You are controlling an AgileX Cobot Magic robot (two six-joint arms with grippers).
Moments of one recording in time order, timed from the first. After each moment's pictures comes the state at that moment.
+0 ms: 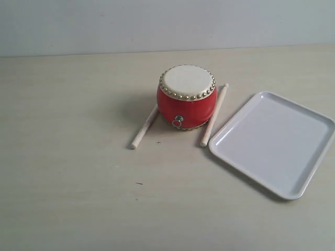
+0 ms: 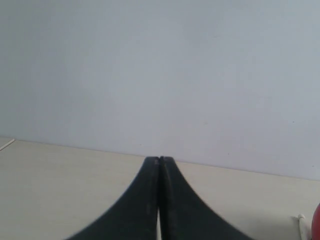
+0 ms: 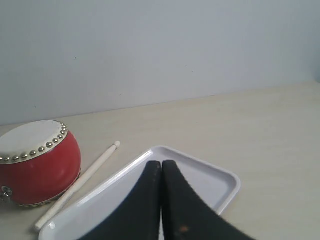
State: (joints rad) left arm 0.00 0.08 0.00 0.03 -0.08 -0.17; right arm 0.10 0.01 0.00 -0.24 0.22 0.38
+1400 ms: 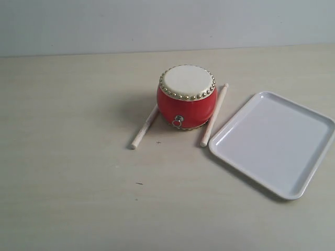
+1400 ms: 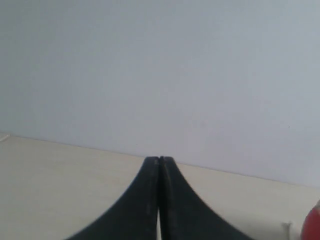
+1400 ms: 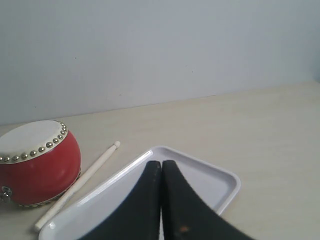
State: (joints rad) left arm 0.00 0.08 0.00 0.03 -0.08 -0.23; right arm 0.10 0.01 0.00 -0.24 0.22 0.38
